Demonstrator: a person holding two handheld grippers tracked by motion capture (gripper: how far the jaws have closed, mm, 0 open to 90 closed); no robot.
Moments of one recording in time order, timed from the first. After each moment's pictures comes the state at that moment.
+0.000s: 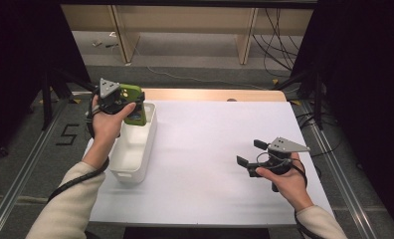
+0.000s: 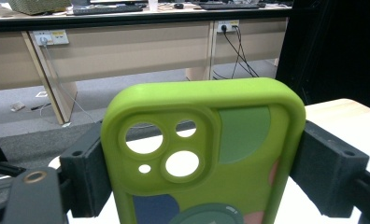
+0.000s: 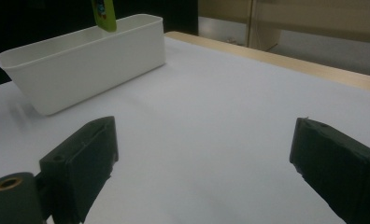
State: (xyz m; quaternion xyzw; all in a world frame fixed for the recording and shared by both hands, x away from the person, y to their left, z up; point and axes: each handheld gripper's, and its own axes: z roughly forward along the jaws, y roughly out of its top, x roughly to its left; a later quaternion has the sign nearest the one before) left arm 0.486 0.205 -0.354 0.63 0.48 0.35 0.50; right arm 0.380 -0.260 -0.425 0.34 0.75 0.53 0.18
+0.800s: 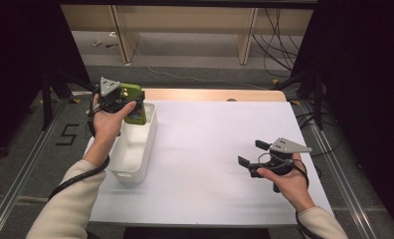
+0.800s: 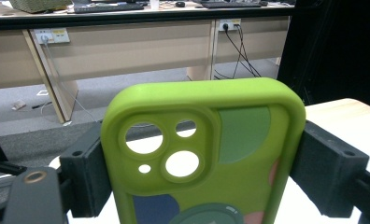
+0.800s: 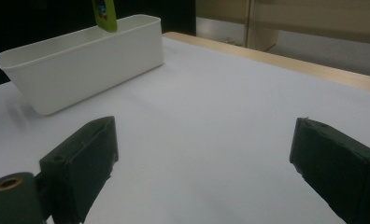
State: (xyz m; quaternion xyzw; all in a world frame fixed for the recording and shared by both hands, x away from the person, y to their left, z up) left arm 0.492 0.206 -0.355 0.63 0.48 0.35 0.50; right arm 0.378 -0.263 -0.425 0.34 0.75 0.53 0.18
